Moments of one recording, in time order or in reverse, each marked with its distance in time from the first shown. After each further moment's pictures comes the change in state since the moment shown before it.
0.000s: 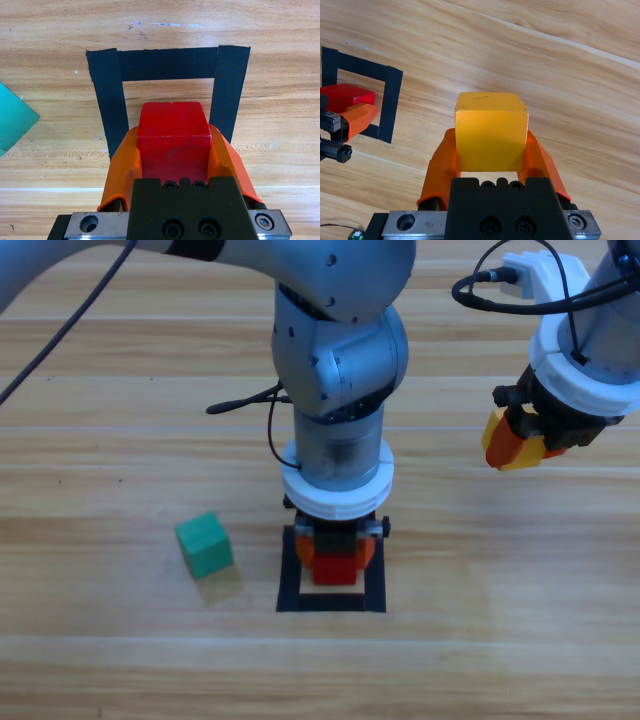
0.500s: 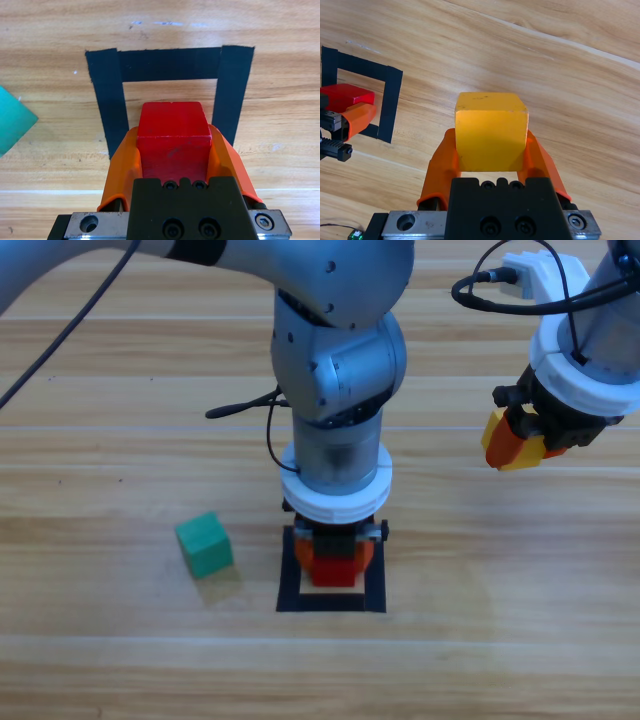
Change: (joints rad) arm 0 0.000 0.000 0.018 -0.012 0.000 0.000; arm 1 0.000 0.000 0.000 0.000 0.000 -0.002
